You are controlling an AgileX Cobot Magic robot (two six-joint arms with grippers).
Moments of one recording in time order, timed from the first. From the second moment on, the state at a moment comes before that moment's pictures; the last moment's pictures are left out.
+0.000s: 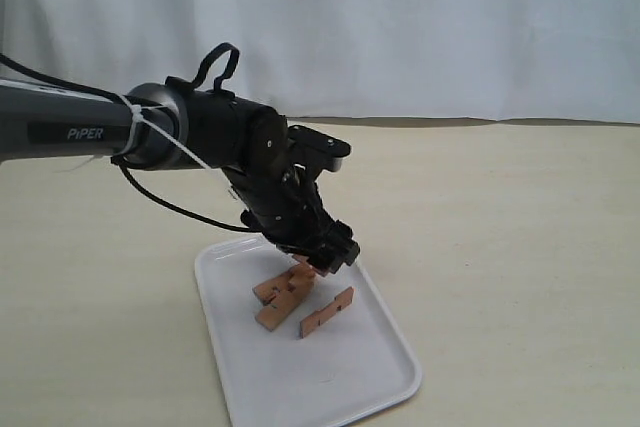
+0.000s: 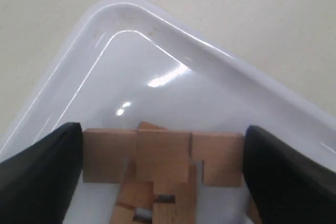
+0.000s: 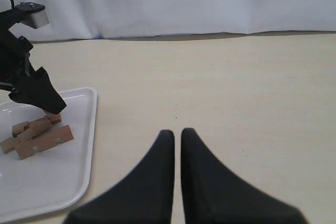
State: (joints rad) left arm -0.64 2.17 -1.53 -0.12 0.64 0.10; right arm -0.16 0.00 0.00 0.10 0.32 -0.01
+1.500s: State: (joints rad) left arm -0.06 1.19 -1.01 0.07 0.89 -0.03; right arm -0.16 0.00 0.00 0.10 0.32 -0.01
